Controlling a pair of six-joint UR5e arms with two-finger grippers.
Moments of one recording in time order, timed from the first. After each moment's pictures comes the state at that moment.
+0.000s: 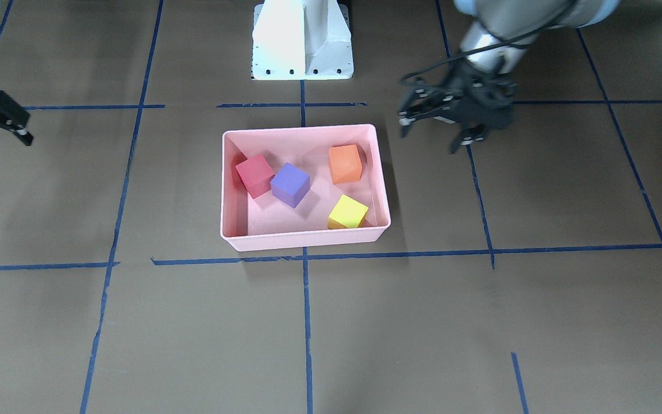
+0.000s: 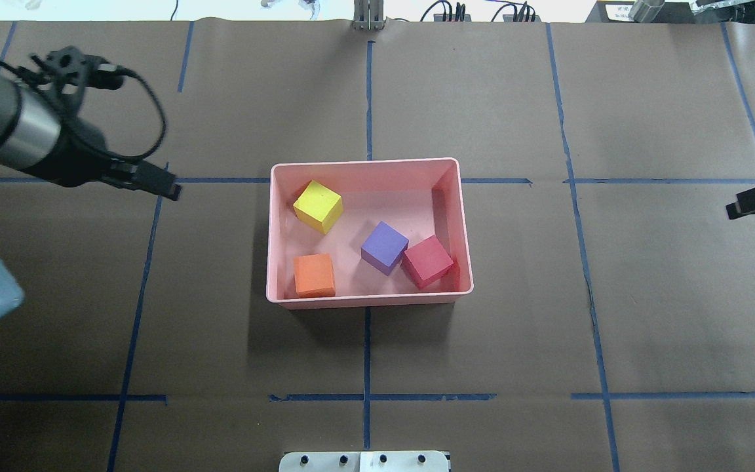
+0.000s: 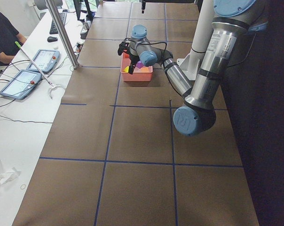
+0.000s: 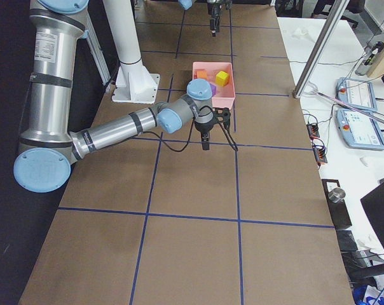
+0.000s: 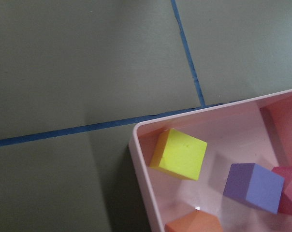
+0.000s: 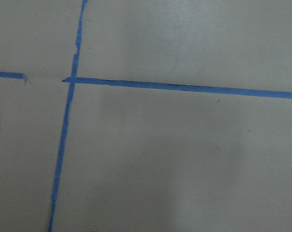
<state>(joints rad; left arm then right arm) -0.91 -1.78 -2.11 -1.70 -2.17 -0.70 1.20 -1.75 2.04 -1.31 2.27 0.55</state>
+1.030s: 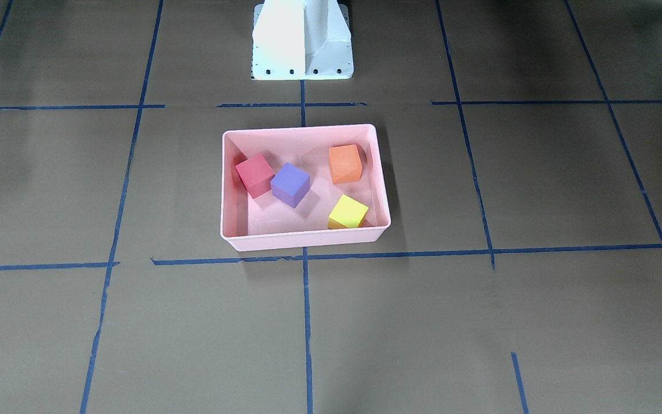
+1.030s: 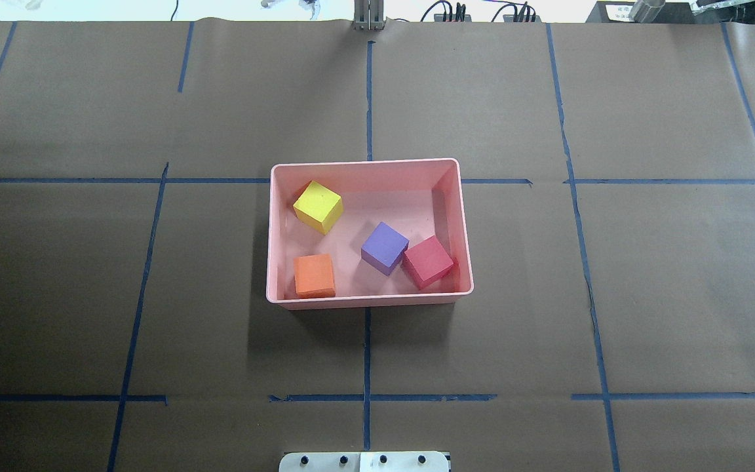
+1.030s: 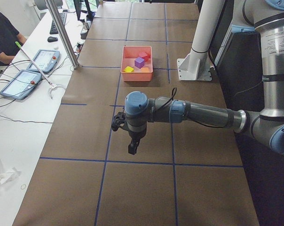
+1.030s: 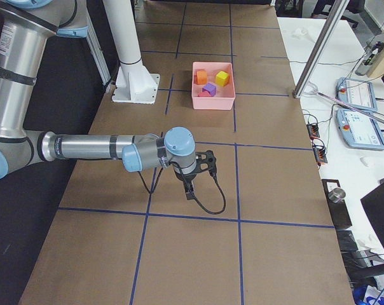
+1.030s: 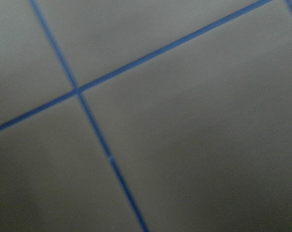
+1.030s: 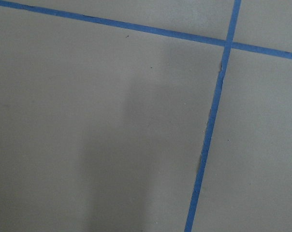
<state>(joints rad) -1.64 -1.38 -1.87 -1.41 -2.36 0.30 1.49 -1.91 1.94 -1.41 2.41 -0.02</state>
